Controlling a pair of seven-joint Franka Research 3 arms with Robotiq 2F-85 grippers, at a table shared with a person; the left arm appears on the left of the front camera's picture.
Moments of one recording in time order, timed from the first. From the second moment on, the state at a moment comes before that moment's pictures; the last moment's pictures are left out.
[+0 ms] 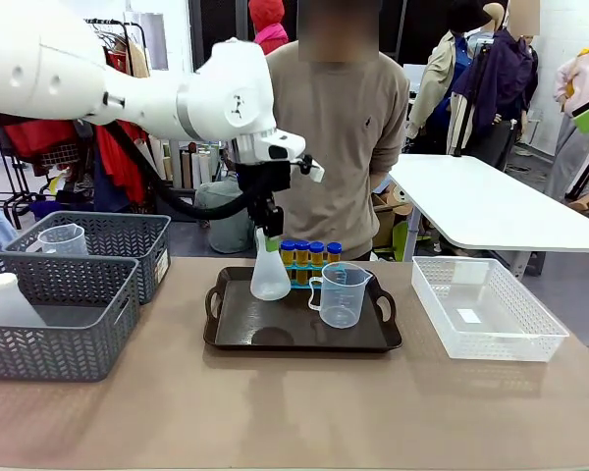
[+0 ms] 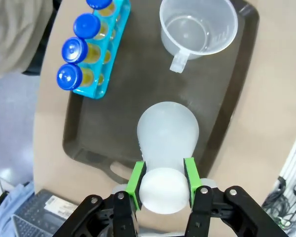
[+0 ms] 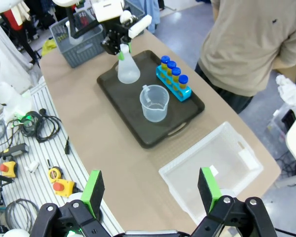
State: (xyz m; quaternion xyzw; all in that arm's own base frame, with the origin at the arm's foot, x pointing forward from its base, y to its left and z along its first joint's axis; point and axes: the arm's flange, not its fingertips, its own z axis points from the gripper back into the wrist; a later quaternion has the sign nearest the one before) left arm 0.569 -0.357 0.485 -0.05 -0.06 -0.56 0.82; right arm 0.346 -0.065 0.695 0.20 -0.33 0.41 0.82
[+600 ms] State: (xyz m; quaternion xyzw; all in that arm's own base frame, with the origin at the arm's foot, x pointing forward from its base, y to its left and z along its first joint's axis) left arm 0.587 -0.360 0.443 -0.03 -0.03 -0.58 0.82; right arm 0.346 -0.065 0.695 0.20 -0.33 0.41 0.82
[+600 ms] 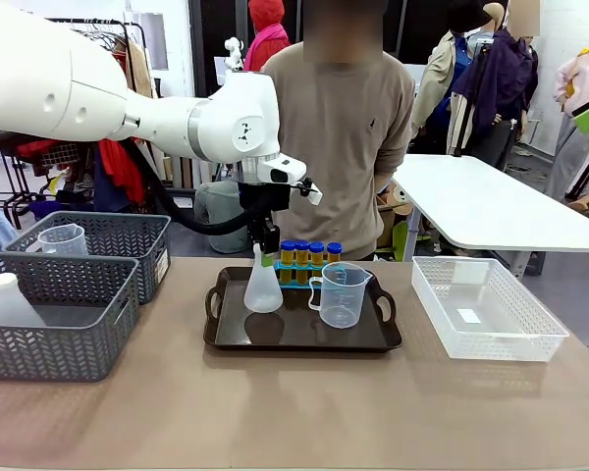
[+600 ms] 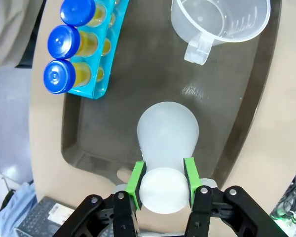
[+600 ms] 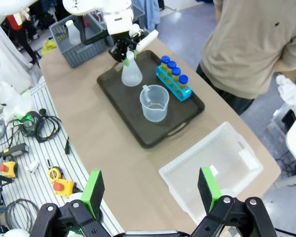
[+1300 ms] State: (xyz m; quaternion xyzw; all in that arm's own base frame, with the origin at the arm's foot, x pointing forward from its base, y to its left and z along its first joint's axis) left arm 0.587 -0.365 0.429 -0.04 -0.03 -0.58 0.81; right arm 0.346 -0.065 0.695 0.20 -0.33 0.41 0.82
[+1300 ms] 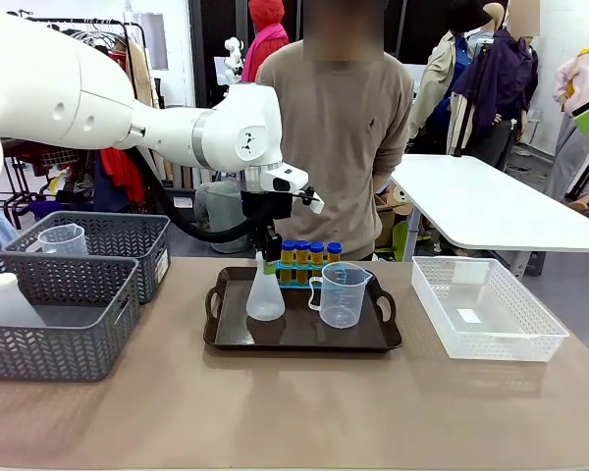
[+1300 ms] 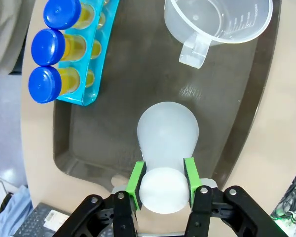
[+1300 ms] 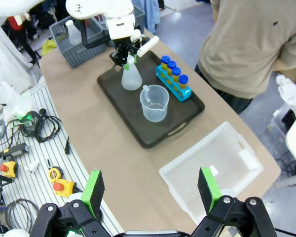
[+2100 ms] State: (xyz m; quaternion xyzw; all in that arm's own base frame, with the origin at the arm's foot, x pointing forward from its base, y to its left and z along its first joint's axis) left arm 0.587 -0.369 0.422 -0.04 -0.02 -0.58 0.81; right arm 0.346 -0.065 0.695 0.20 -0.33 0.41 0.82
